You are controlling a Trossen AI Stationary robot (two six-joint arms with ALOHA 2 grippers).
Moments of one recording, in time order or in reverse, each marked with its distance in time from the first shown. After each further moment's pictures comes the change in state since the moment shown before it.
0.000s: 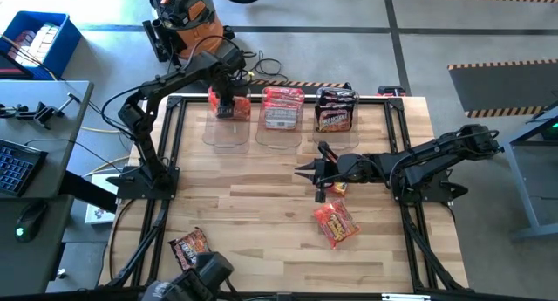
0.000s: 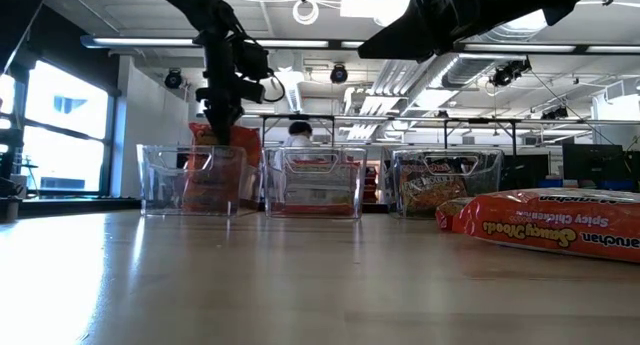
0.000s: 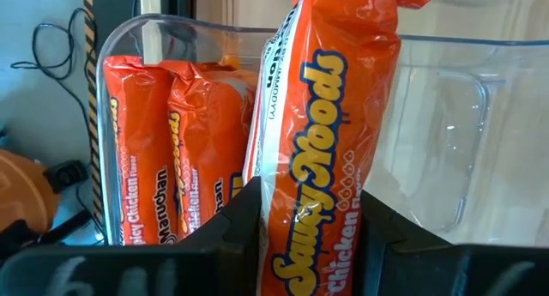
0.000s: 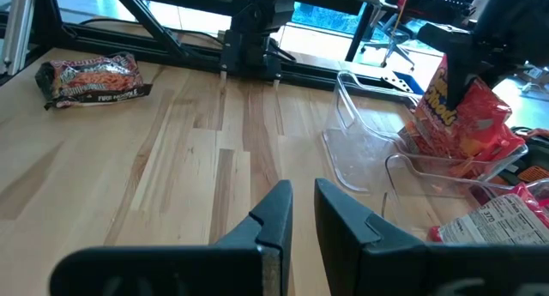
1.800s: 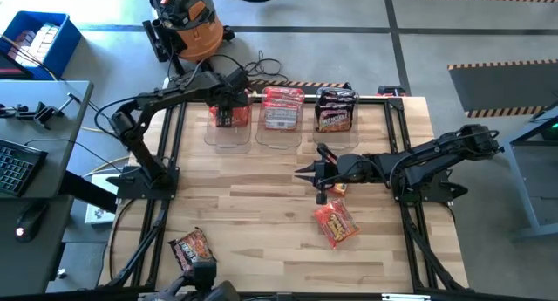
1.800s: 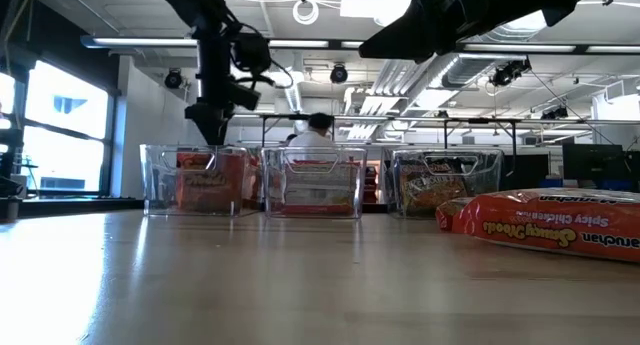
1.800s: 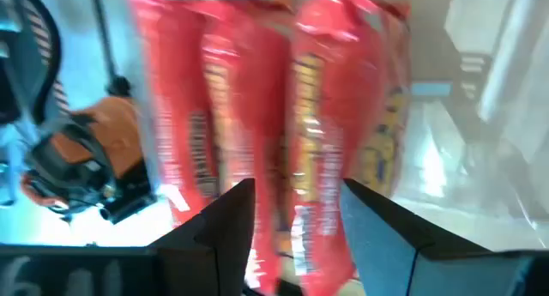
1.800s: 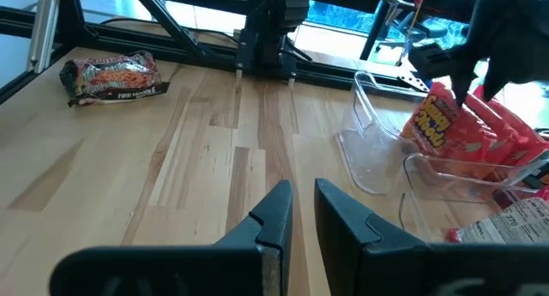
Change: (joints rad) left arm -0.131 -0.124 -0.246 0.206 -0.375 -0.053; right arm 0.002 0.000 0.000 -0.010 -0.042 0.007
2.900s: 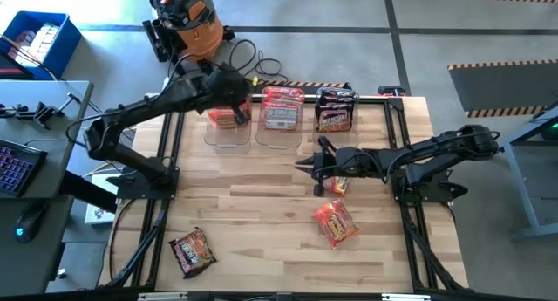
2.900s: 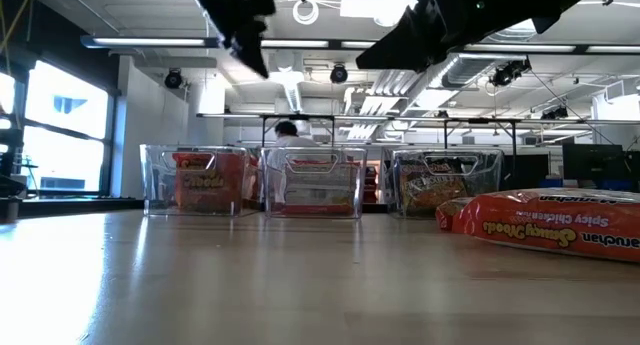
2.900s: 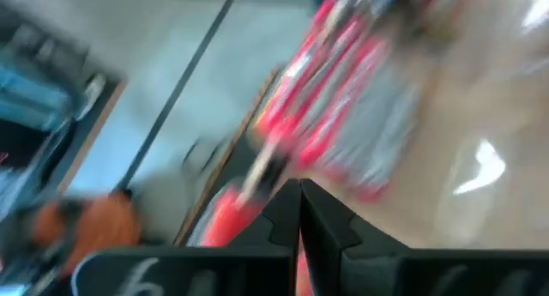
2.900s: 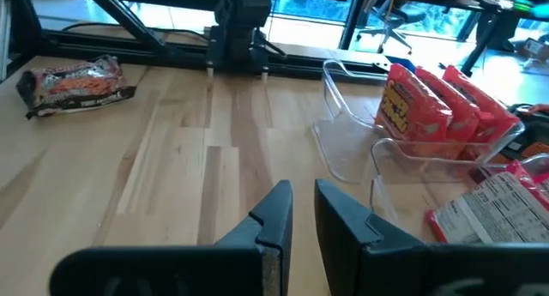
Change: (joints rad) left arm -0.196 -0.272 0.001 0.276 0.083 -0.428; right arm -0.075 0.000 0.000 -0.004 -0.007 0.044
